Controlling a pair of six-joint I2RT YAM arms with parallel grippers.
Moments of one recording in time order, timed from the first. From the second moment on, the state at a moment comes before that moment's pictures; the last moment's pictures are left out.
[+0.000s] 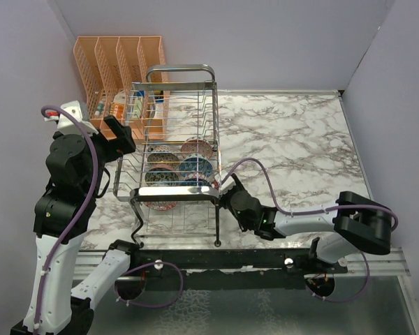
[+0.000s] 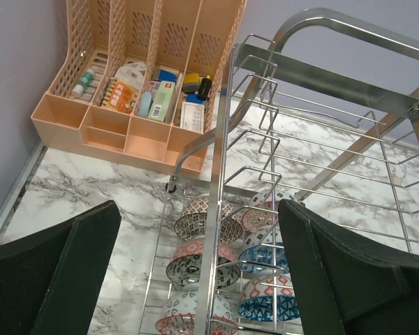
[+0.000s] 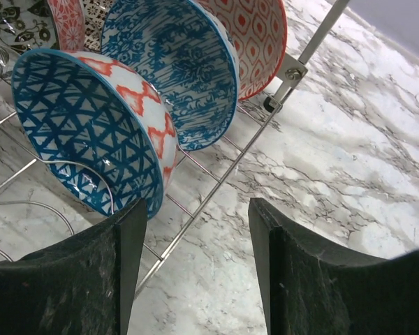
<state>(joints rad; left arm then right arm) -0.25 0.79 1.38 -0.78 -0.30 -0.35 1.20 1.46 0.54 0.68 0.63 -0.13</state>
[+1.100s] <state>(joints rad) -0.25 0.79 1.38 -0.78 -0.44 -0.38 0.95 1.30 0.63 0.29 0.45 0.24</state>
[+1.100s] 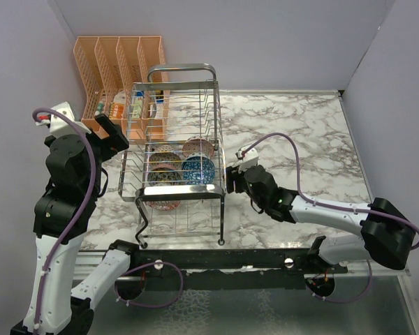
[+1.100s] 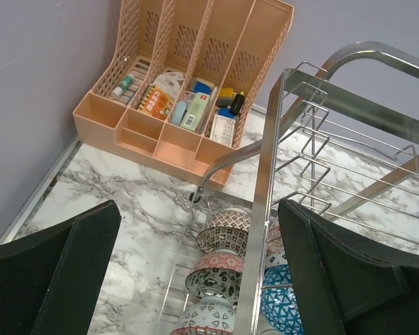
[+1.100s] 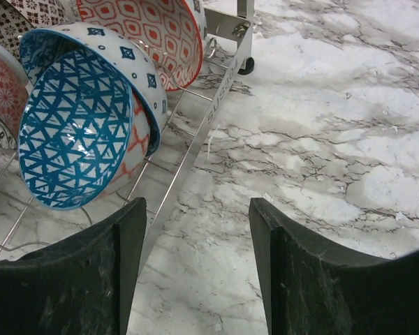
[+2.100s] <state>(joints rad) -0.25 0.75 1.36 -0.77 -0.44 -0.37 0.90 1.56 0.89 0.17 0.19 0.44</state>
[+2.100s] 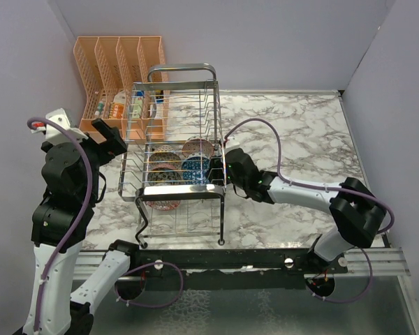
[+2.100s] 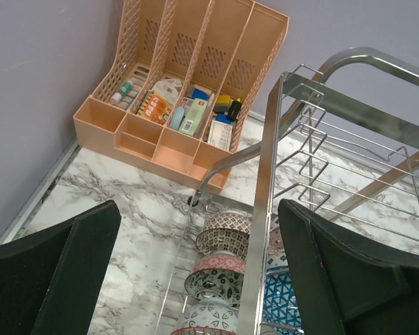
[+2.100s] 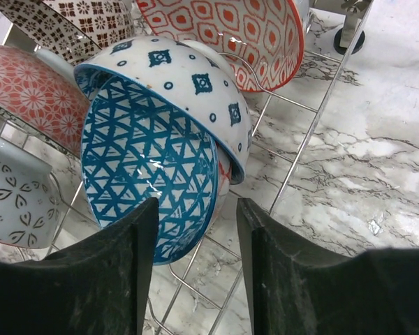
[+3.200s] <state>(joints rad) -0.25 0.73 1.32 -0.76 -0.45 -0.36 0.89 1.55 0.63 0.62 0.21 0.24</state>
